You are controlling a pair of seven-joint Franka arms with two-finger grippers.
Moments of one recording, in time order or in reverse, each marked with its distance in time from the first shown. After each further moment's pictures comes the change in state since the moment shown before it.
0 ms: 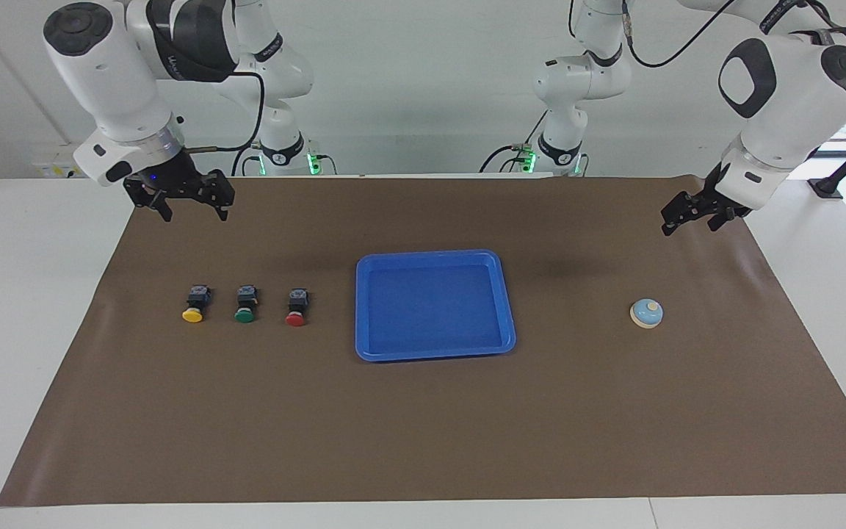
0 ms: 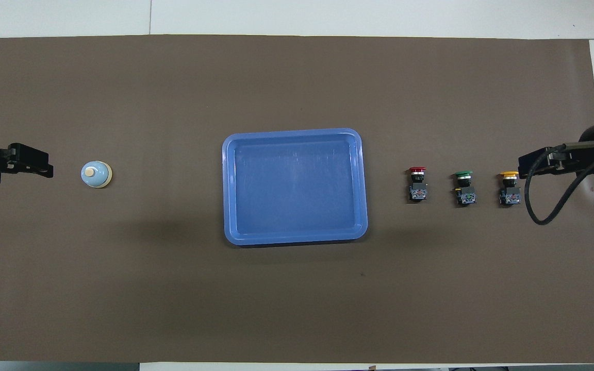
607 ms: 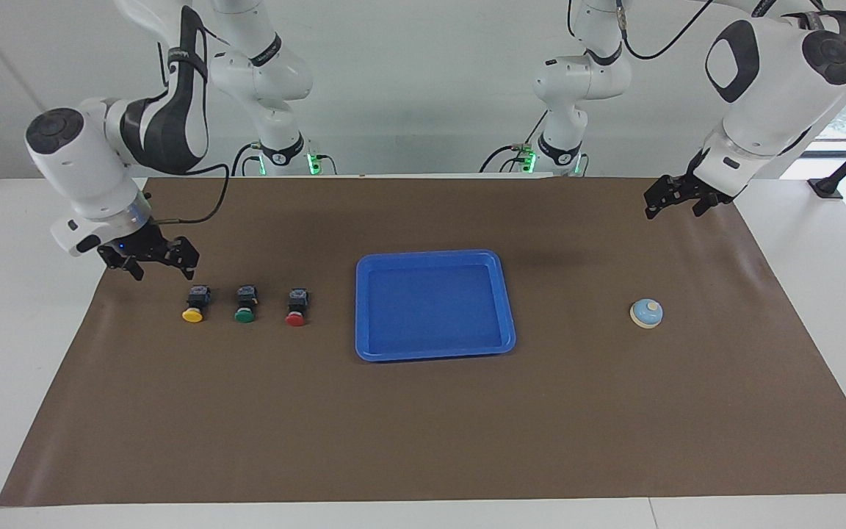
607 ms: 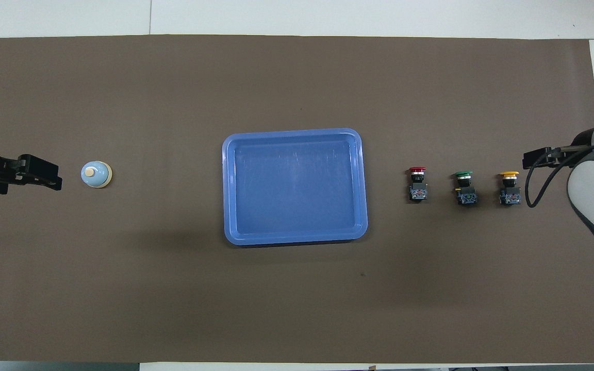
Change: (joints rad) left arm -0.023 -0.021 -0.003 0.009 0.000 -0.073 0.000; right arm -0.149 0.124 -0.002 -0.255 0.000 0.464 -0.138
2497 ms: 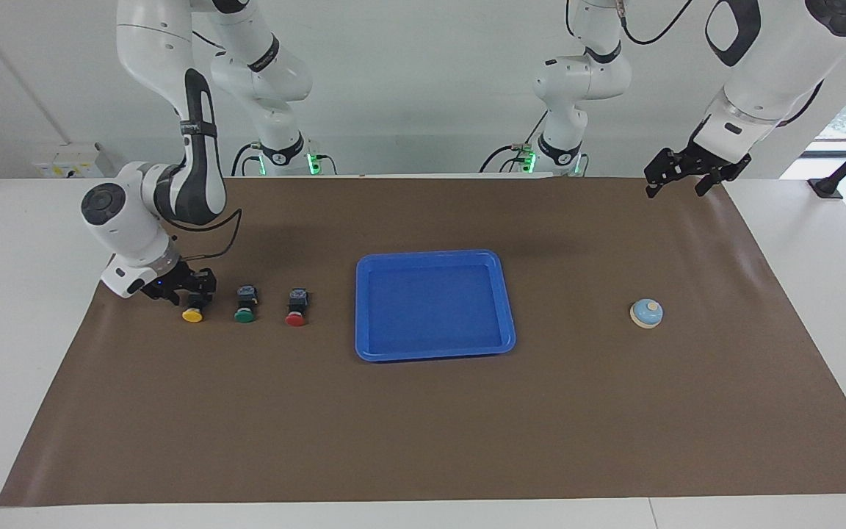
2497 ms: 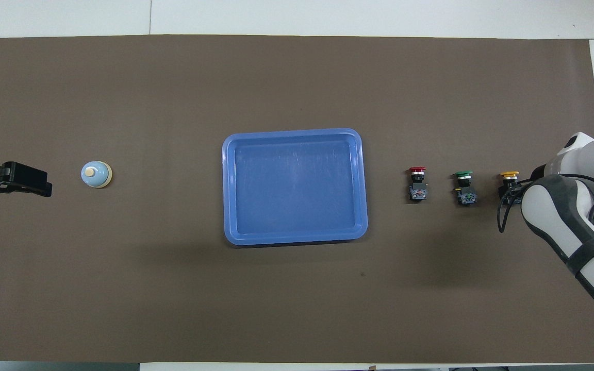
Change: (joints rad) left arm -0.006 -0.061 -0.018 0.014 0.000 -0.037 0.000; right arm -0.048 0.115 0.007 -0.170 0.002 0.188 -0.148
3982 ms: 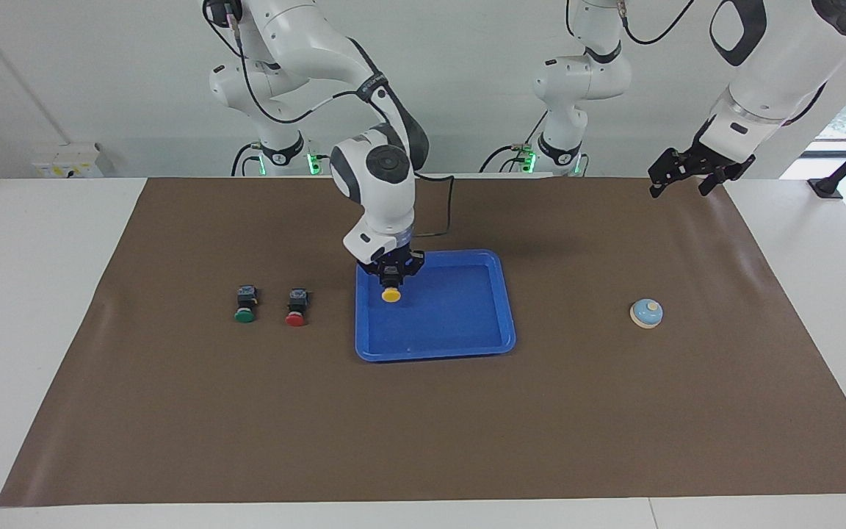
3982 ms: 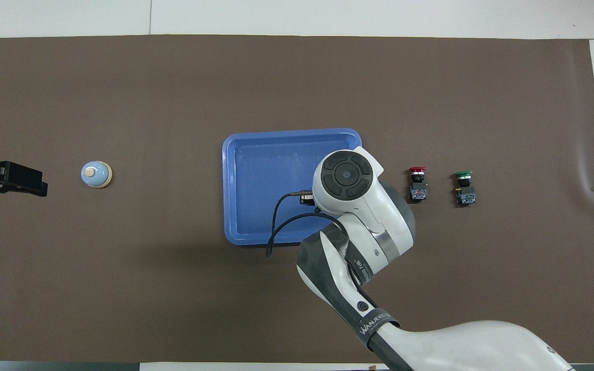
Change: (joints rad) left arm 0.002 0.000 0.011 0.000 0.000 0.000 0.000; right arm 0.744 0.098 0.035 0.244 0.003 -0.106 0.935
